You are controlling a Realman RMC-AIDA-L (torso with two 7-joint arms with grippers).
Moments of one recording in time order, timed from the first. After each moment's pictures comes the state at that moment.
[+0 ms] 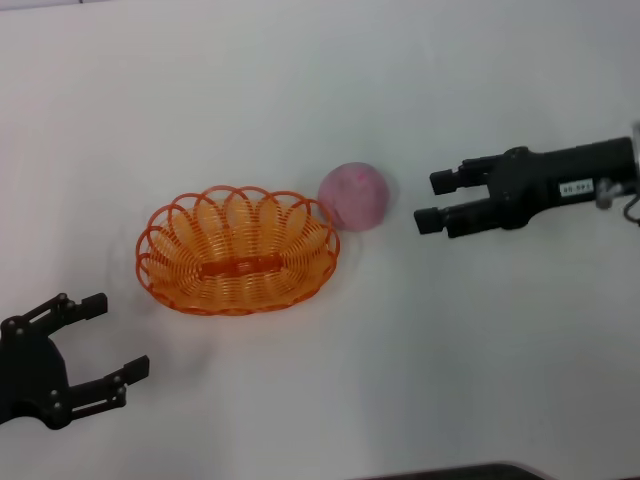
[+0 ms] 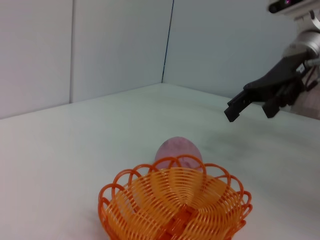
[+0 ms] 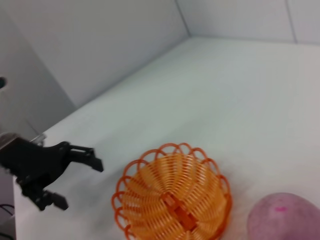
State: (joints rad) left arm -0.15 -2.17 0.51 0.76 2.13 1.73 -0.99; right arm 0.47 2.04 -0.82 -0.81 -2.09 -1.65 1.73
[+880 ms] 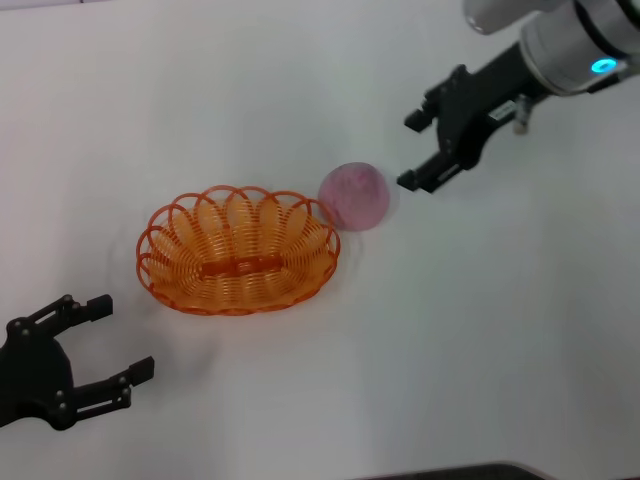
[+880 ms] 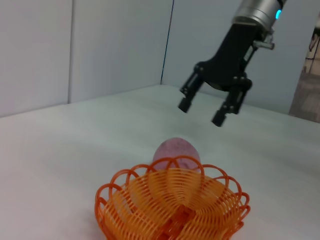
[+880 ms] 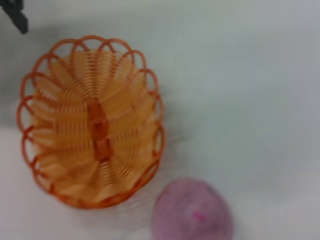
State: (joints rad) left arm -0.16 -2.17 0.51 0.75 2.13 1.73 -0.99; right arm 0.77 2.10 -1.04 -1.05 -2.57 -1.54 1.83
